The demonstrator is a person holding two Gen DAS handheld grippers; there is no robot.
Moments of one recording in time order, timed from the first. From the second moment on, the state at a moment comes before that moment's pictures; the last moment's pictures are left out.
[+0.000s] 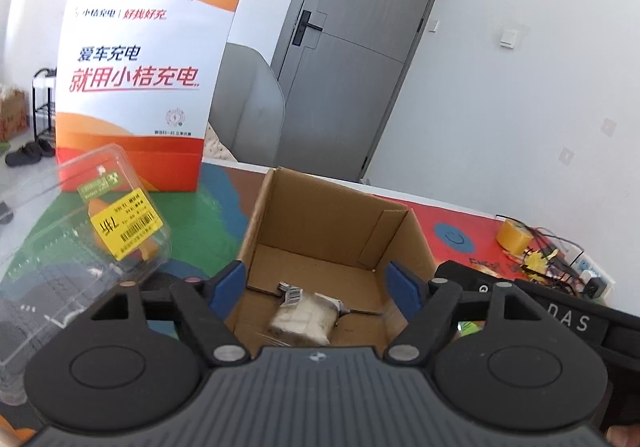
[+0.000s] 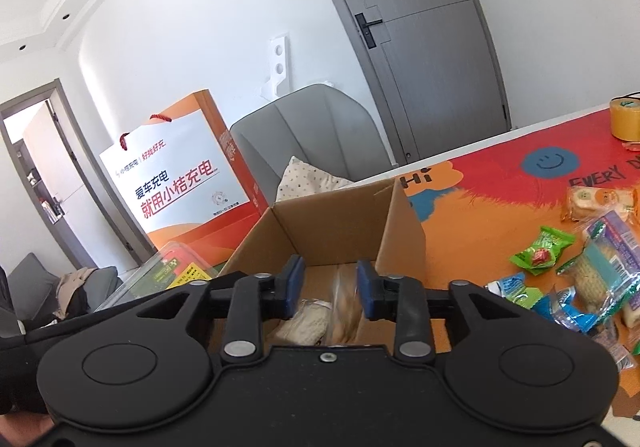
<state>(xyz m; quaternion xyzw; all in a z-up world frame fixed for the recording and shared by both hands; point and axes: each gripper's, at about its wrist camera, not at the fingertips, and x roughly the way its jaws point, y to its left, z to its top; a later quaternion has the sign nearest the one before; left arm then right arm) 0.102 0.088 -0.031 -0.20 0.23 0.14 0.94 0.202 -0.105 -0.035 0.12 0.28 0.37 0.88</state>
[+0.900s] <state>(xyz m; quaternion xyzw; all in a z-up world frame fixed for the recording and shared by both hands) 0.093 0.018 -0.017 -0.17 0.24 0.09 0.95 0.176 -0.230 -0.025 0.12 0.25 0.24 0.93</state>
